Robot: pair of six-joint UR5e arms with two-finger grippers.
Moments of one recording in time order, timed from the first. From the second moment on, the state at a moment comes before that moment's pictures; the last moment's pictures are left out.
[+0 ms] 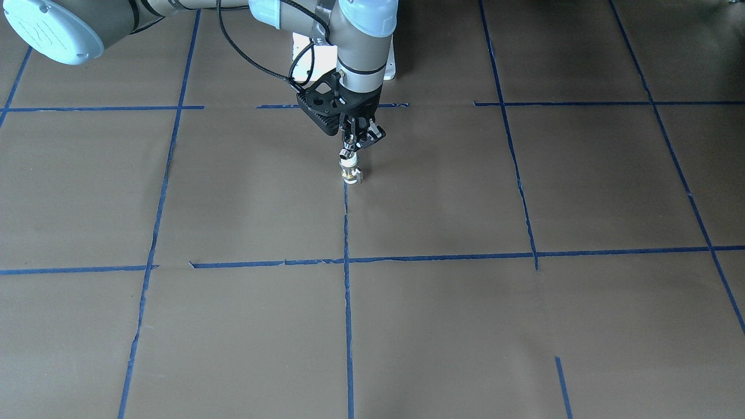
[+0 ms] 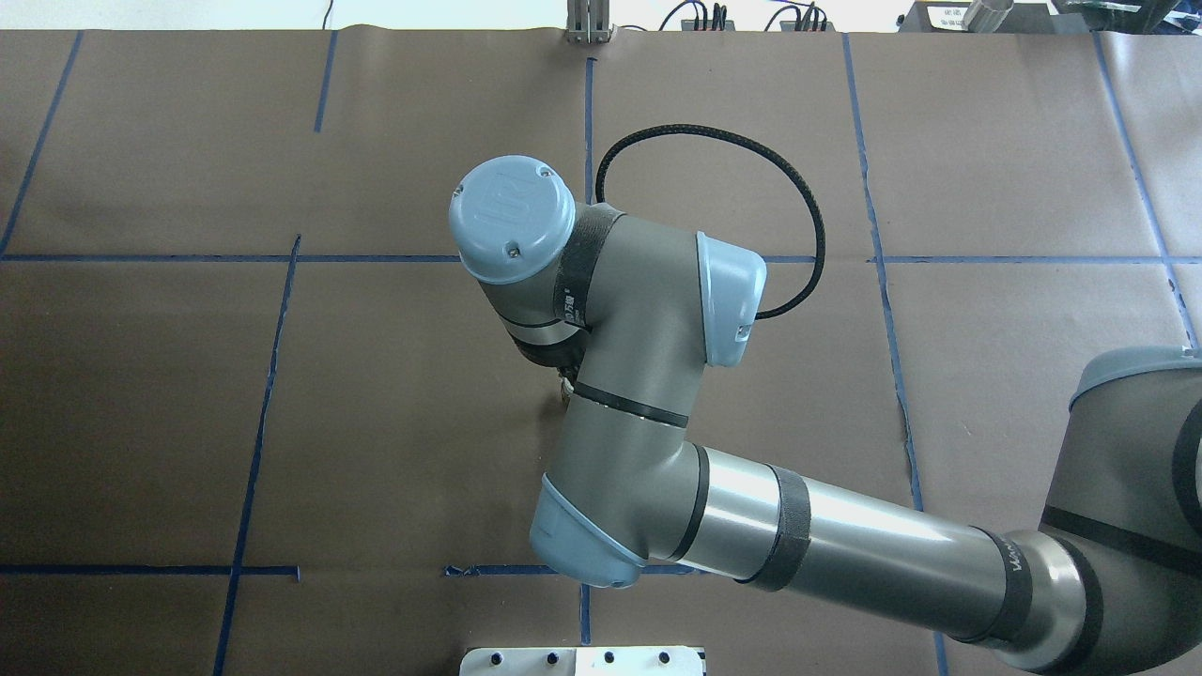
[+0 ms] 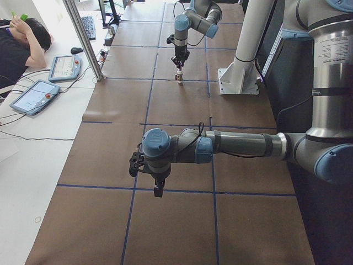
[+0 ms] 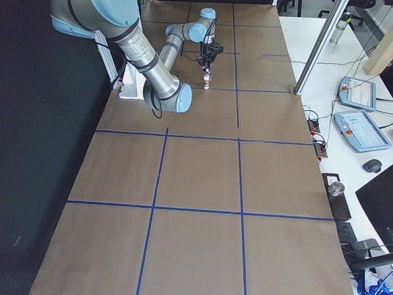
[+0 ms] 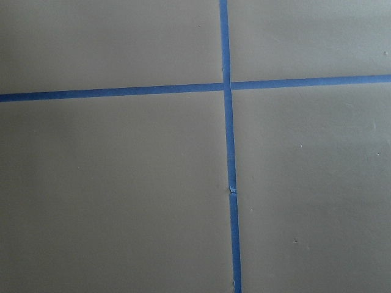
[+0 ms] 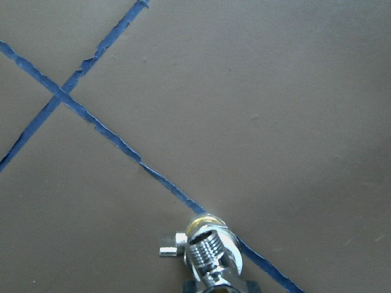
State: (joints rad) left arm -1.60 -1.47 -1.71 -1.54 -2.37 0.06; right arm 0.46 -0.61 1.59 -1.91 1.84 2.10
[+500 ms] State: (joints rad) left arm -1.60 -1.47 -1.71 -1.54 -2.37 0.06; right arm 0.45 -0.62 1.59 -1.90 1.84 2.10
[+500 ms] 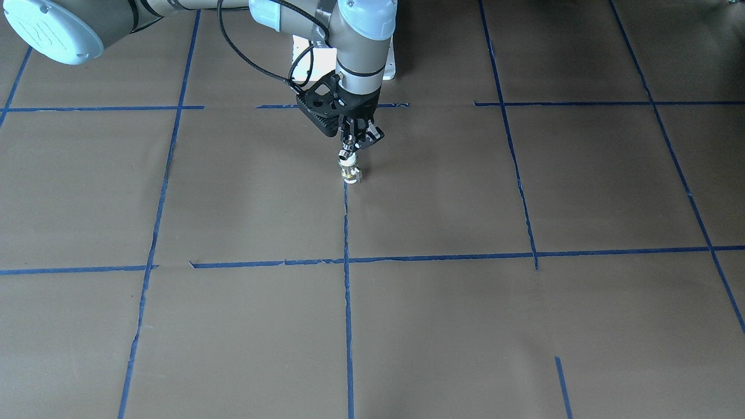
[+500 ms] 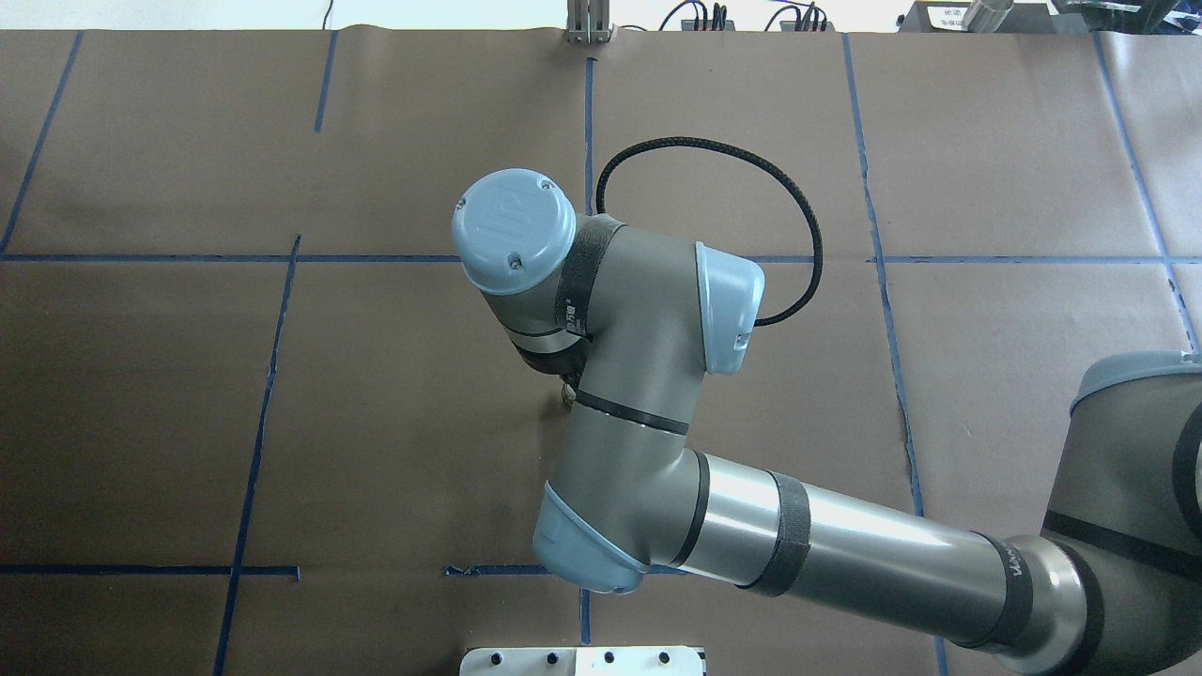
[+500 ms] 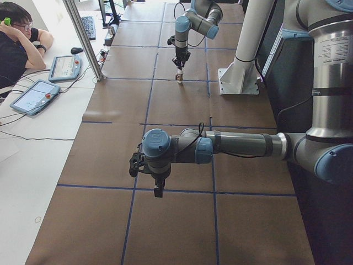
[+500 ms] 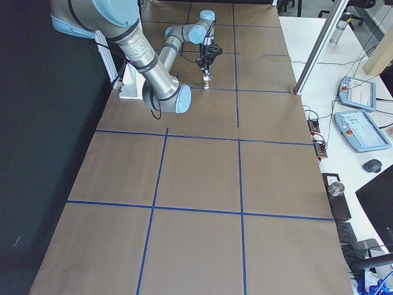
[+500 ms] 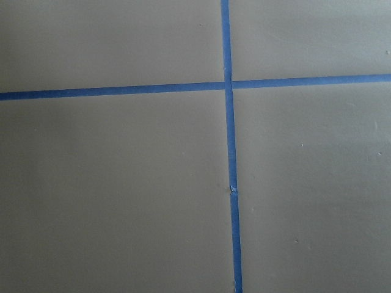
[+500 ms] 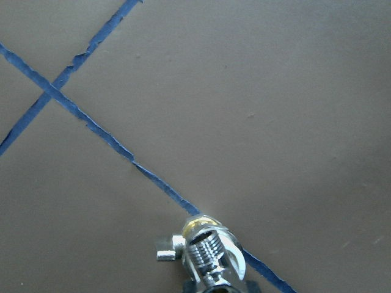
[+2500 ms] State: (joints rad) left arm -1.59 -1.47 -1.70 -1.54 -2.36 0.07; right arm 0.98 -0.91 1.71 -1.96 2.22 0.99
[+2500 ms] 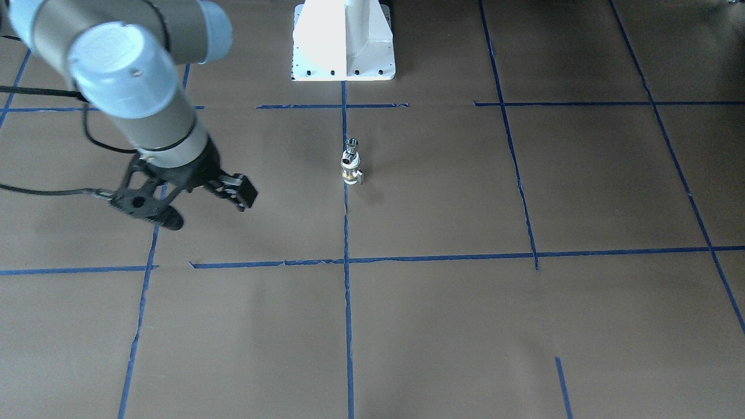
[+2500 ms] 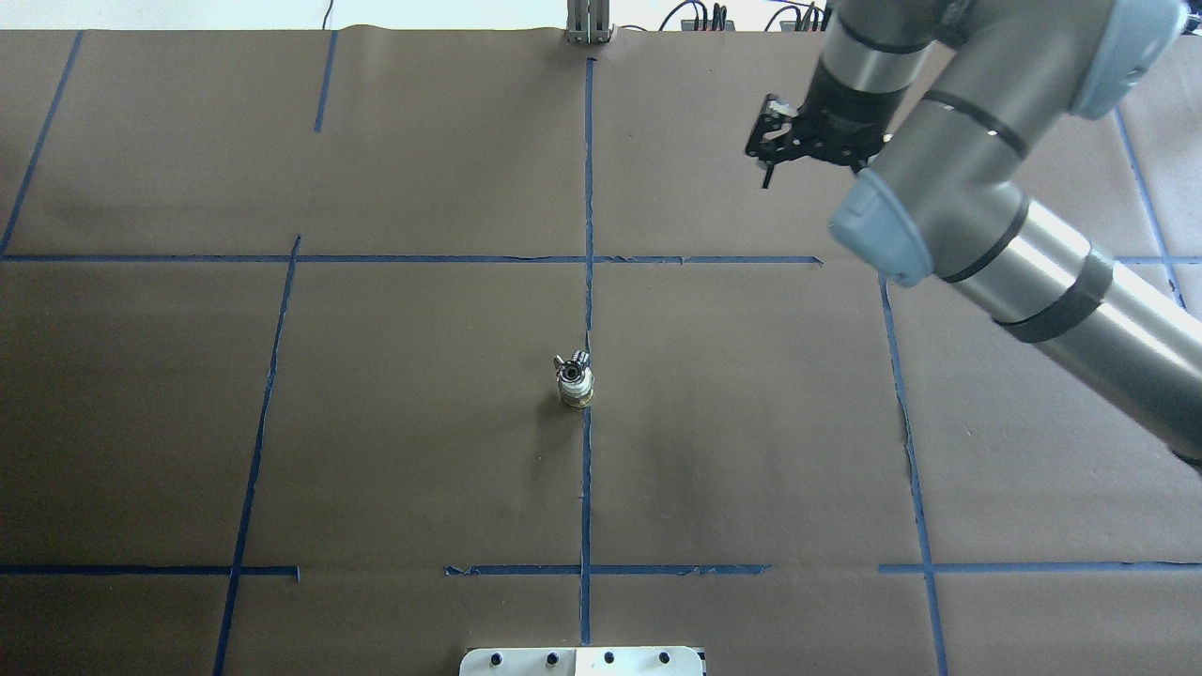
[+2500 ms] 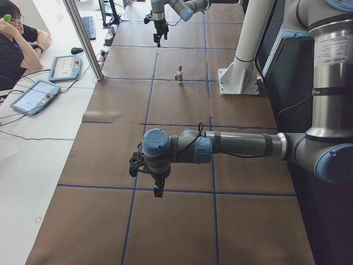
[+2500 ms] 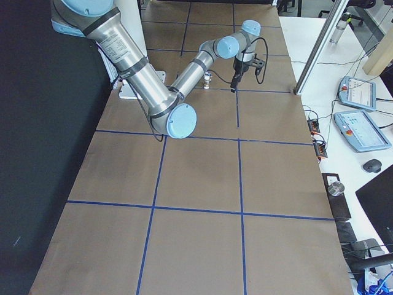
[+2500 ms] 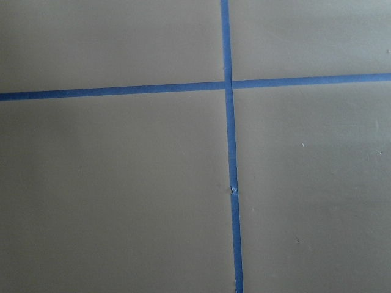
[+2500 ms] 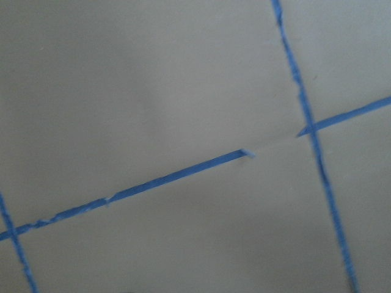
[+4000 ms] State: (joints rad) left arm -1.59 -1.47 -1.71 -1.55 -2.36 0.08; right arm 1.59 -1.65 1.73 -1.81 2.28 -0.28
